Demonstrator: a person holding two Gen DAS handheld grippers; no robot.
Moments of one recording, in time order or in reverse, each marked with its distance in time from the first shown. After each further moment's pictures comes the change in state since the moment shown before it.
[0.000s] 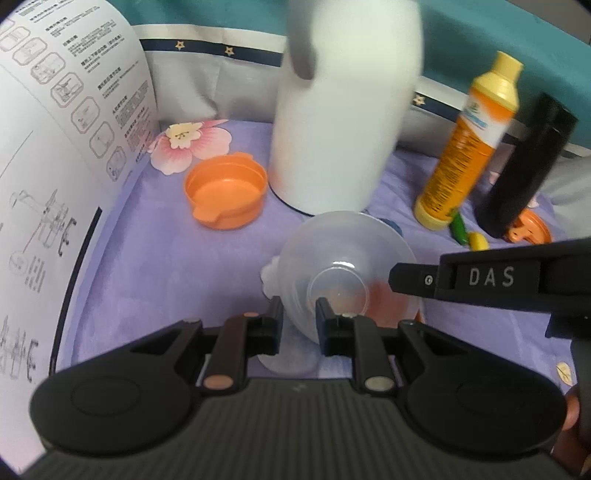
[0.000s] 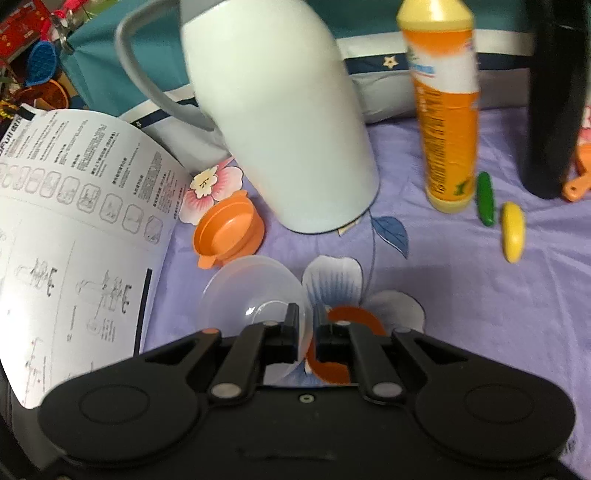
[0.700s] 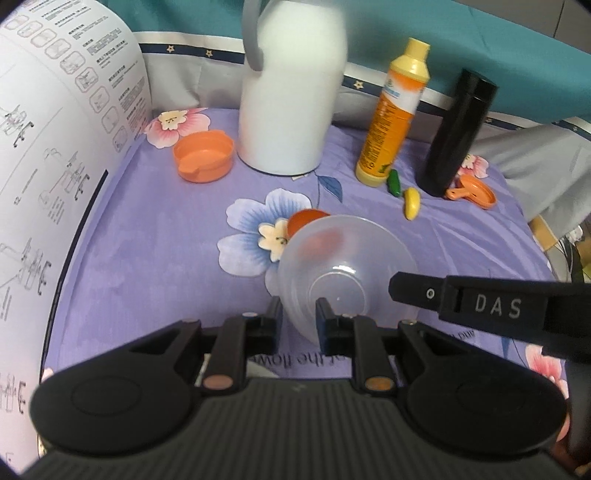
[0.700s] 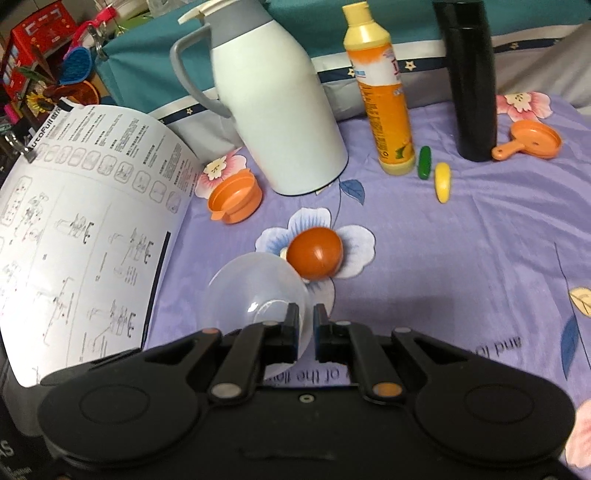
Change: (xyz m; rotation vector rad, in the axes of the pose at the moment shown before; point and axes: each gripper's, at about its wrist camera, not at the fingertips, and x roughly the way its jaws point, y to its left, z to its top) left arm -0.088 -0.032 -0.072 0.019 -0.001 -0.048; right arm -0.107 -0.020 -0.085 0.000 -0.045 0.005
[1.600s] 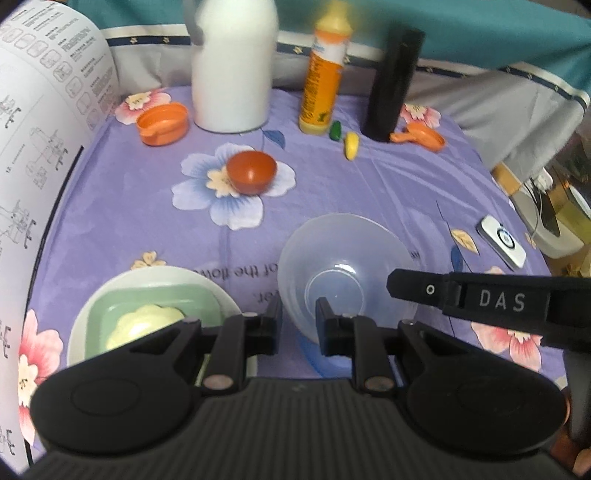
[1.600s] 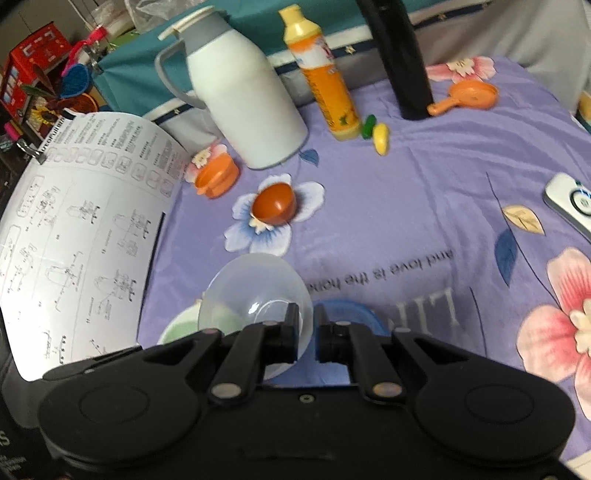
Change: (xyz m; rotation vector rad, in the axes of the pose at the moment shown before) left arm -0.039 -0.058 -0.069 0.089 0.058 -0.043; right arm -0.073 -0.058 -0.071 0.086 0.019 -0.006
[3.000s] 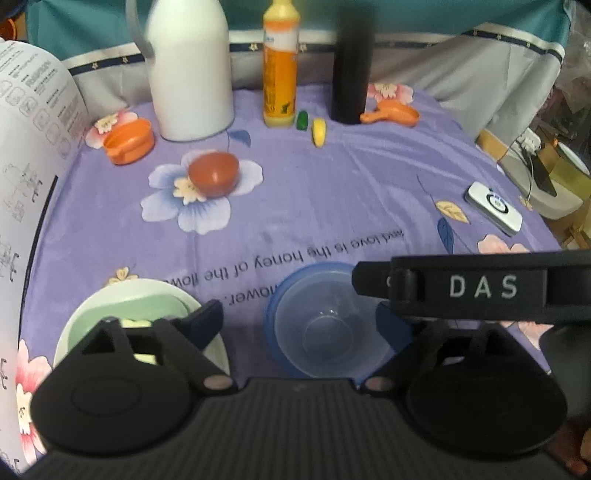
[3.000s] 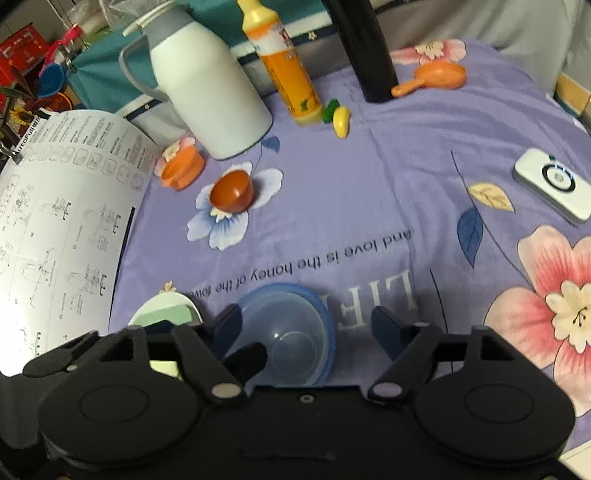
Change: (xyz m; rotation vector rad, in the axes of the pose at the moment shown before) left arm 0.016 -0.030 -0.010 0.135 -0.022 0.010; right arm 0.007 -0.024 -0.009 0.026 -0.005 -0.069
